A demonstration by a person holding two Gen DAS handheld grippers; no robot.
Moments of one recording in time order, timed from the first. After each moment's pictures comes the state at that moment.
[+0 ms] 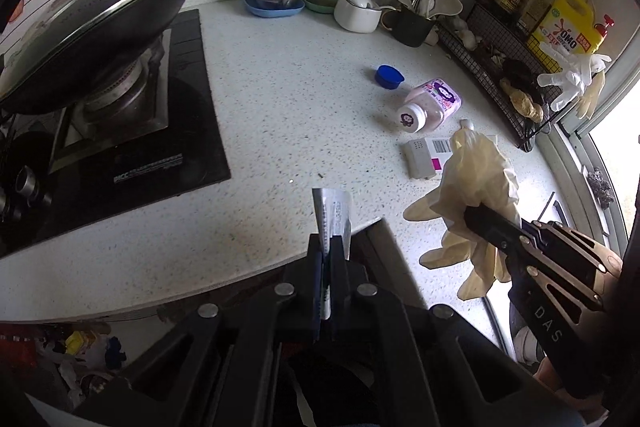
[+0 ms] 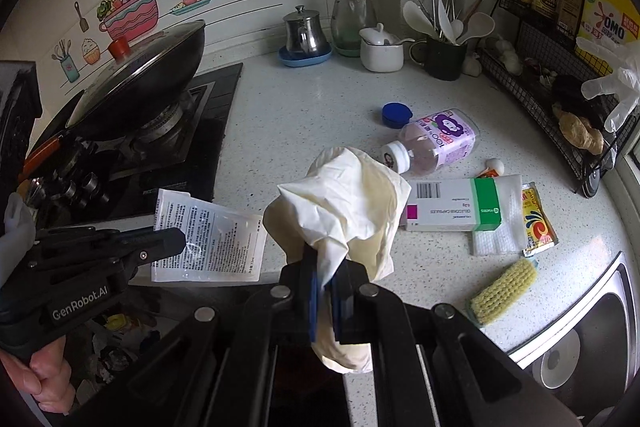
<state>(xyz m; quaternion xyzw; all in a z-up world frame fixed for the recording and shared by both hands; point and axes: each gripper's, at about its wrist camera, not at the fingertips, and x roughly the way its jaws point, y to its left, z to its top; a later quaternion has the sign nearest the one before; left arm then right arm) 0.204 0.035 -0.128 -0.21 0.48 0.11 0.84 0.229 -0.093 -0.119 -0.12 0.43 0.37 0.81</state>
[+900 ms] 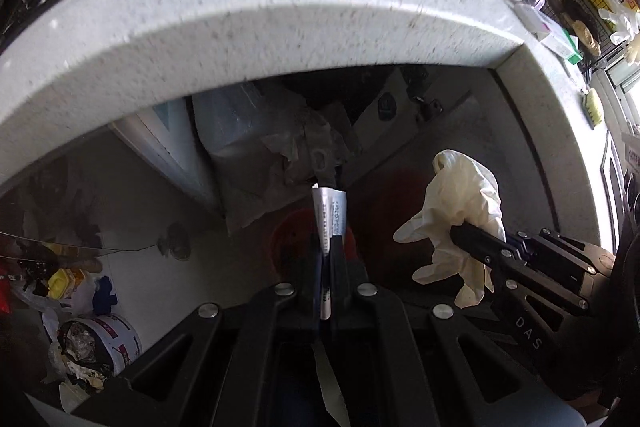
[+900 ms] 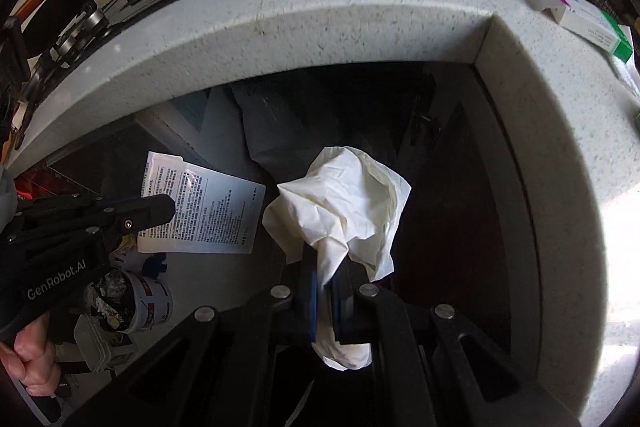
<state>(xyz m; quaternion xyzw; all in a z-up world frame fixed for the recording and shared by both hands) 0.092 0.047 -0.316 -0.26 0.56 0.12 0.78 0.124 -0.063 -0.290 -0.18 0.54 0.38 0.73</state>
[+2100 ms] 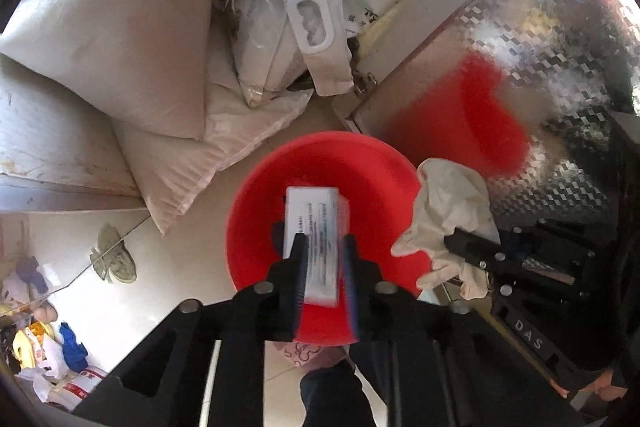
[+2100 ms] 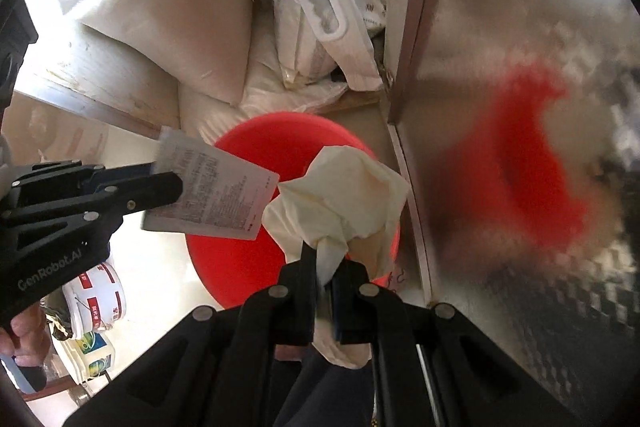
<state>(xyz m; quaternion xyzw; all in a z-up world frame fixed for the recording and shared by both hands) 0.169 0.027 -0.684 -0.17 0.63 0.05 0.75 0.177 -0.068 -0.672 -0.17 0.65 0.33 0.66</state>
